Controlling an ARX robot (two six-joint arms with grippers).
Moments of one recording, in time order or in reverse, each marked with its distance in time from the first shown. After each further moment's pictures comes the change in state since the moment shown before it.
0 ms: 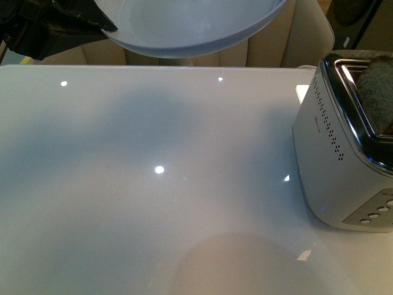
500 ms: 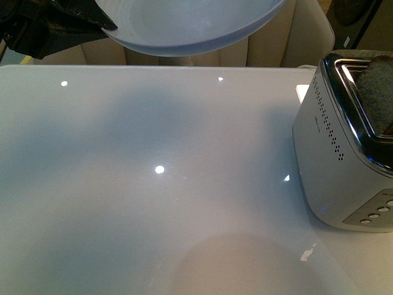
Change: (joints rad) left arm -0.001 -0.001 0.000 0.000 0.000 0.000; right arm -0.044 -0.077 -0.295 0.652 -0.072 -0.052
